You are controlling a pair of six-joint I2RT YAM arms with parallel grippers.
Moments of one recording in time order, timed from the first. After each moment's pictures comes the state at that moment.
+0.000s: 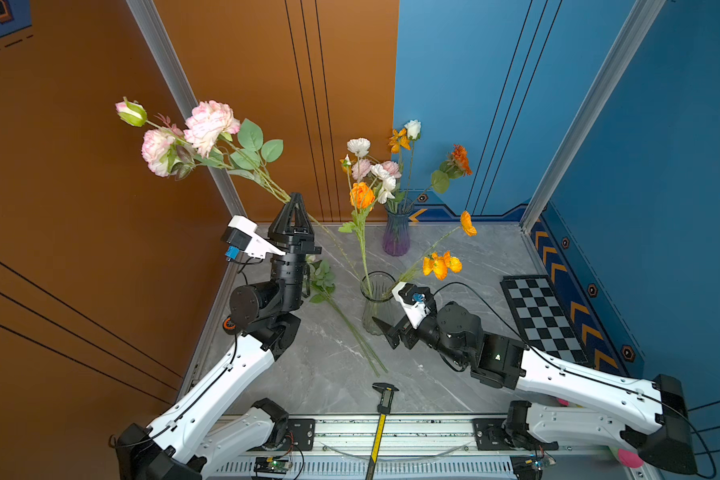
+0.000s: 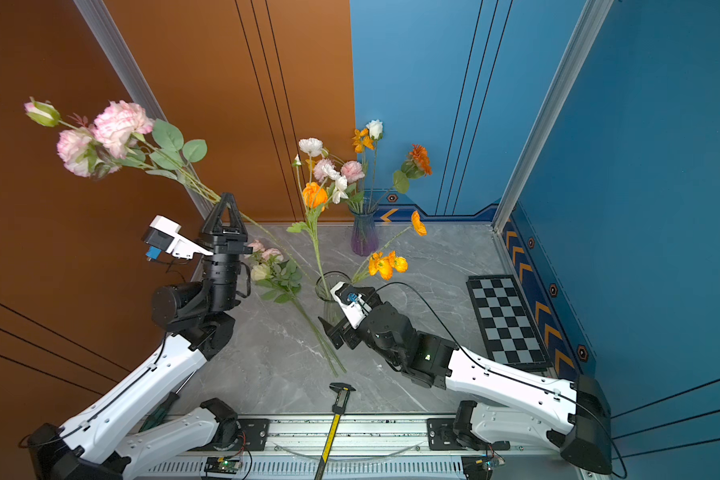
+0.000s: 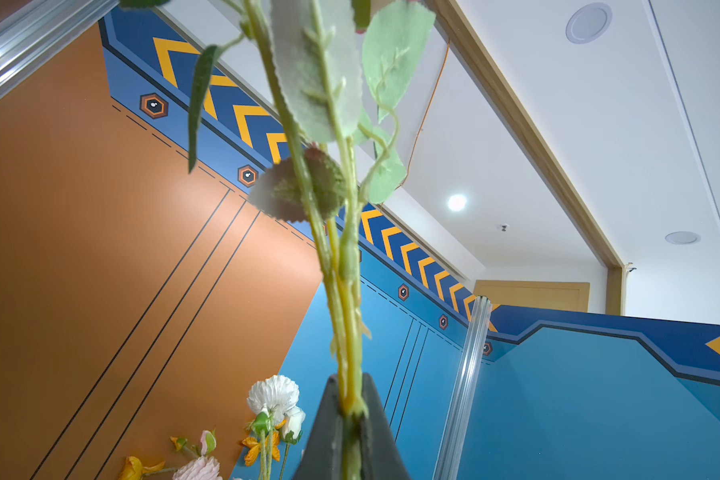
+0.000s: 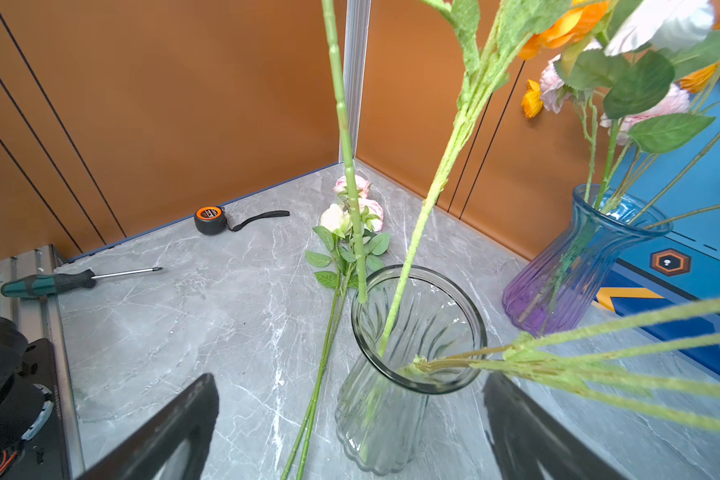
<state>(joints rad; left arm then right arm) -0.53 1.01 0.93 0.92 -0.25 -0.37 1.10 1.09 0.87 -0.03 0.30 -0.01</state>
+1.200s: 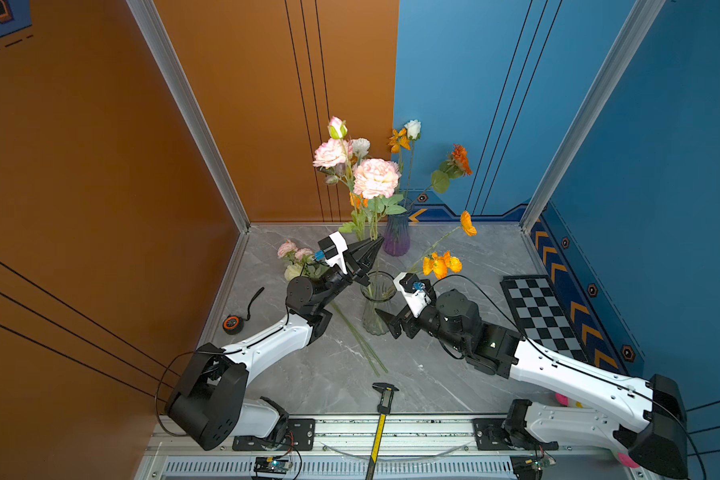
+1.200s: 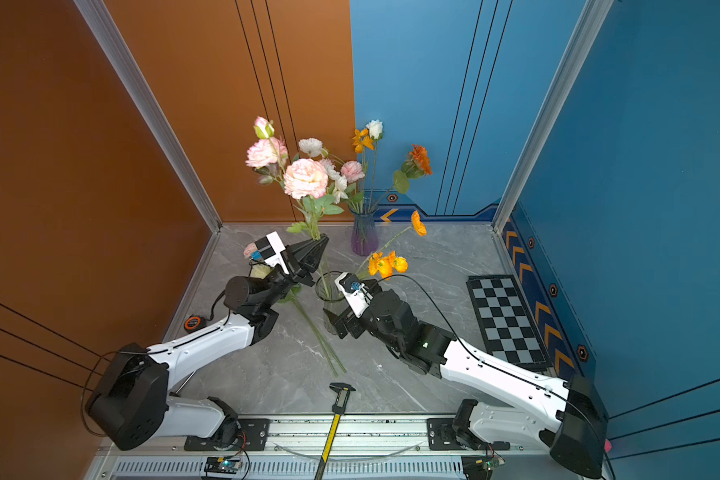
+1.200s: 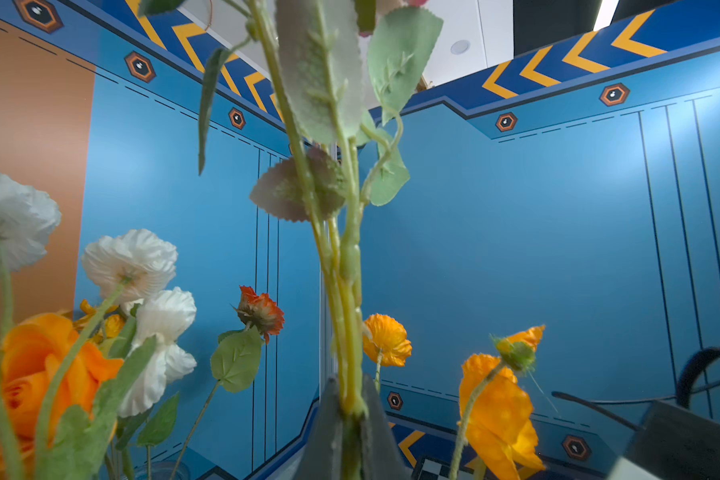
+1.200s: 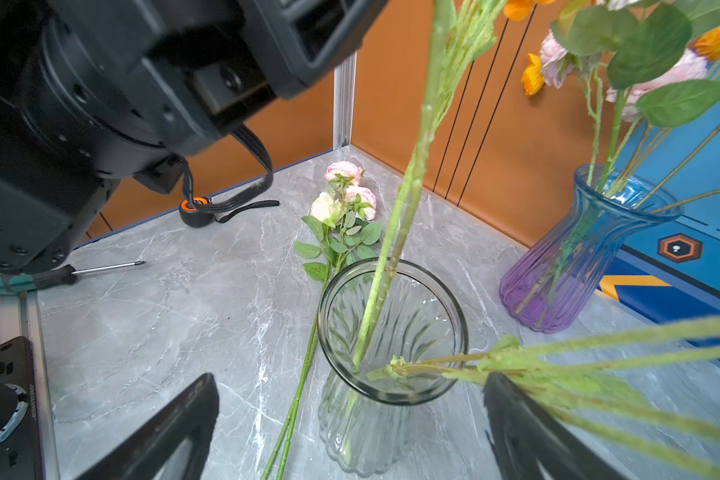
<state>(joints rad) -0.54 1.39 0.77 1.26 0.44 -0.28 0.99 1.13 0.88 -0.03 0.17 -0.01</state>
